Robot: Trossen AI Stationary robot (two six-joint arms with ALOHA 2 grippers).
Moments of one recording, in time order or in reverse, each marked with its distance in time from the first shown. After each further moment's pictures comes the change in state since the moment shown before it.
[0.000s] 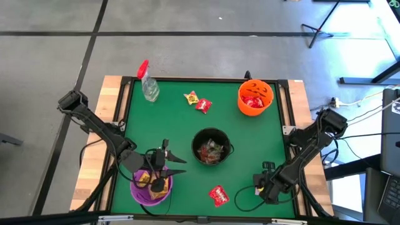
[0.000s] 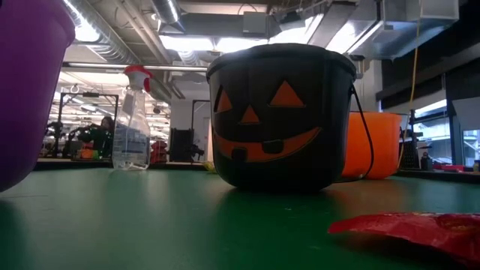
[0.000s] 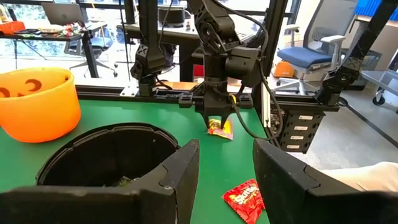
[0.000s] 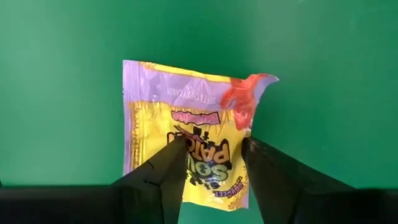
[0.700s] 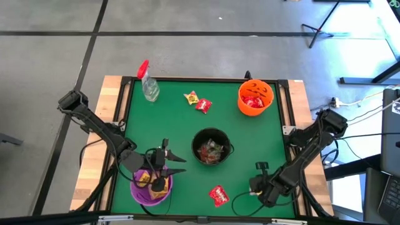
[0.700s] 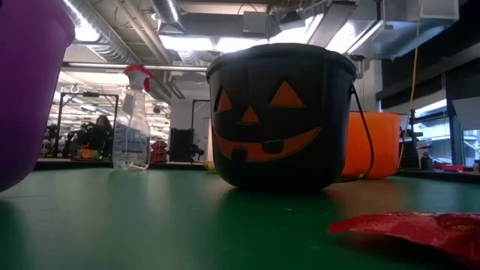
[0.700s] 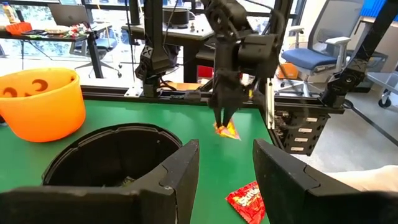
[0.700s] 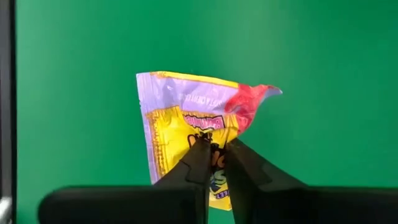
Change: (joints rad) left arm 0.000 0.000 0.000 0.002 -0.019 -0.001; right arm -0.003 -0.025 0.121 -0.072 0.154 -0.177
